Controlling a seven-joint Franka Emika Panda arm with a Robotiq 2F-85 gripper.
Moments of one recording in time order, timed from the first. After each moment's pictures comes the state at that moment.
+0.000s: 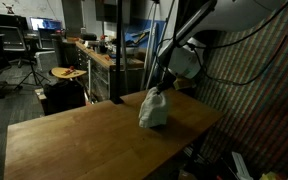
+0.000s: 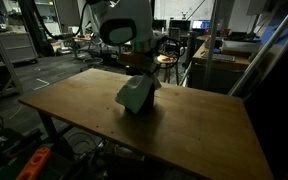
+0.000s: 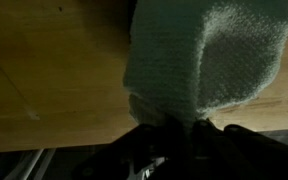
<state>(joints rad) -0.22 0.21 0.03 -2.31 0.59 2.93 -0.74</state>
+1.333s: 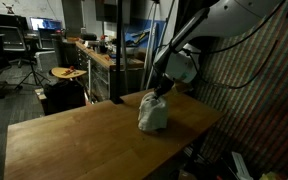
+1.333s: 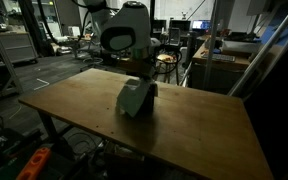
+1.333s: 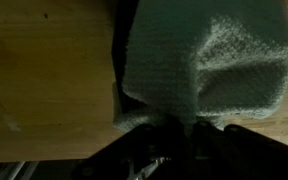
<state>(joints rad) -0.24 0.27 0.06 -2.30 0.58 2.93 -0.78</state>
